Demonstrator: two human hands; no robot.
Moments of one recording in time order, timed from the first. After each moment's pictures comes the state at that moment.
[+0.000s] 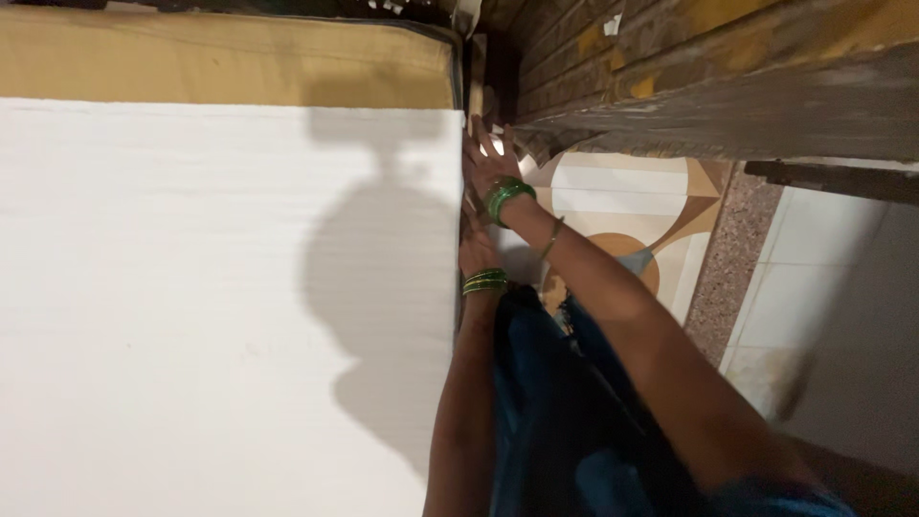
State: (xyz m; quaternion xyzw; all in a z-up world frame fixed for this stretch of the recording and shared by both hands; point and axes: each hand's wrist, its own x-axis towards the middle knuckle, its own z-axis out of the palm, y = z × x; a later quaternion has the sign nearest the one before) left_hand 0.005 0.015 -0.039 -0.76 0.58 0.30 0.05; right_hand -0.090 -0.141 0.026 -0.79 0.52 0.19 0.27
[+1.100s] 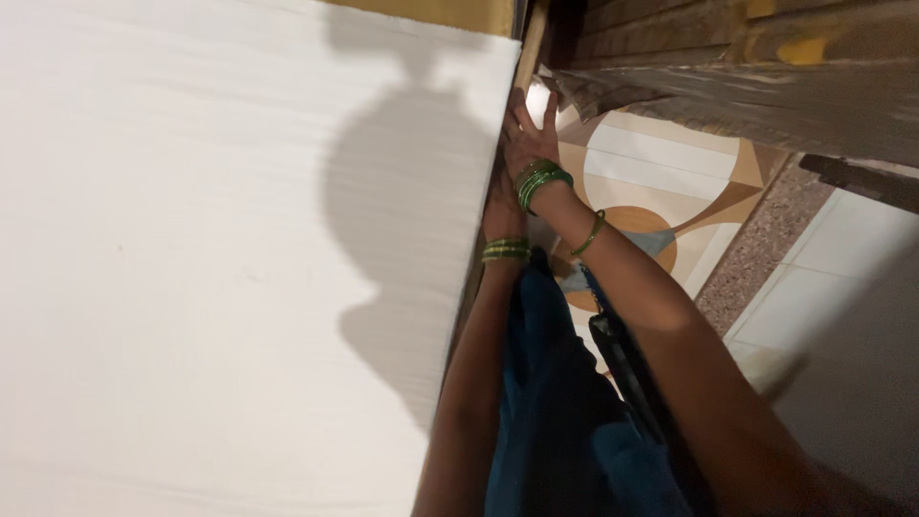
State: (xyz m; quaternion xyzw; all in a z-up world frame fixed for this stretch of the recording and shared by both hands) left_hand -0.005 0.022 -0.029 -0.73 0.67 0.16 -0.01; right_hand -0.077 -0.104 0.035 -0.82 0.47 0.25 0.19
